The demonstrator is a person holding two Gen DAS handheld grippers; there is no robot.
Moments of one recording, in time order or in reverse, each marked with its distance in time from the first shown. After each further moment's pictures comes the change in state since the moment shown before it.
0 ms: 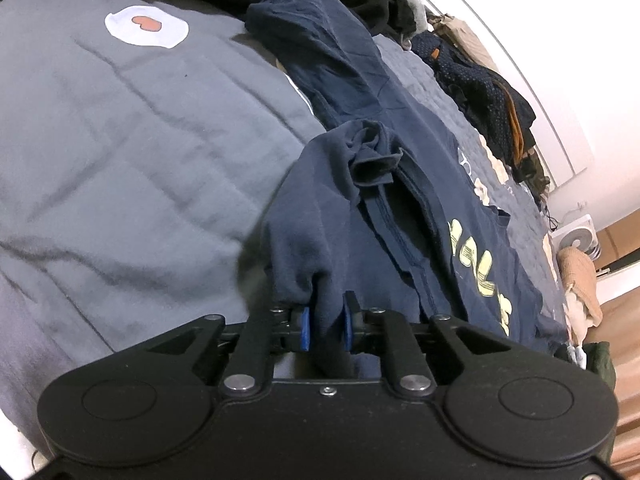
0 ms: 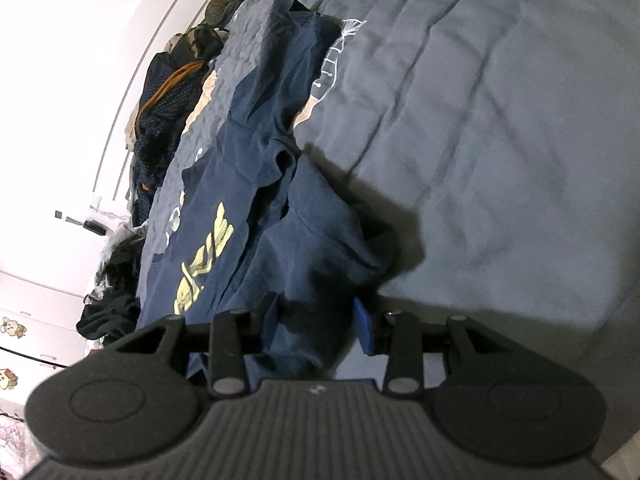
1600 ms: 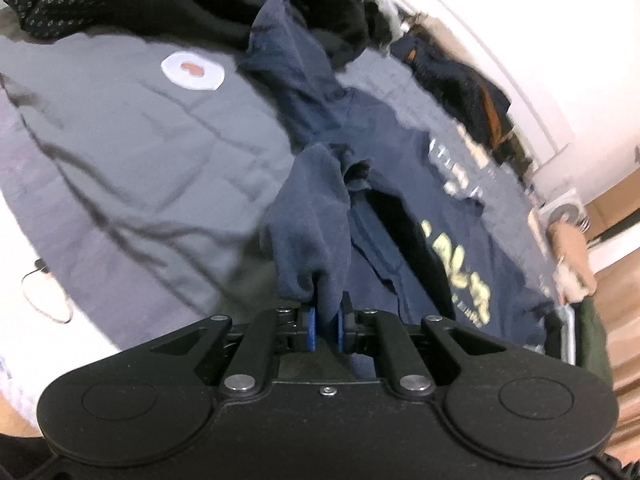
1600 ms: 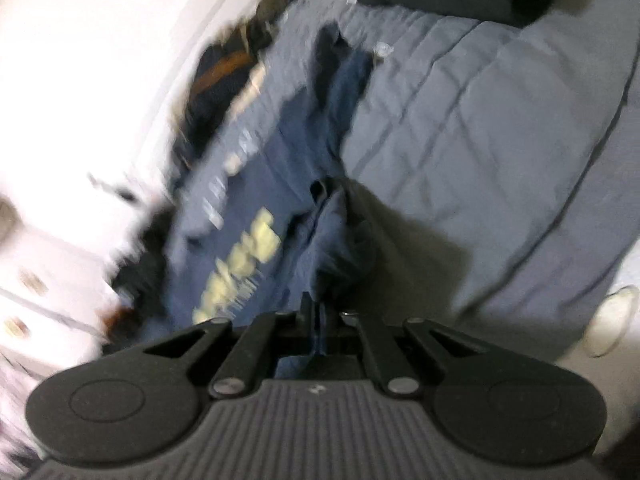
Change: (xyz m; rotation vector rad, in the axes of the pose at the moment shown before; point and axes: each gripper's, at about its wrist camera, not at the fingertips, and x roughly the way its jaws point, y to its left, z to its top) left arm -0.086 0.017 -0.016 0.112 0.030 0.016; right arm -0.078 0.000 -0.026 -0.165 0.030 0.025
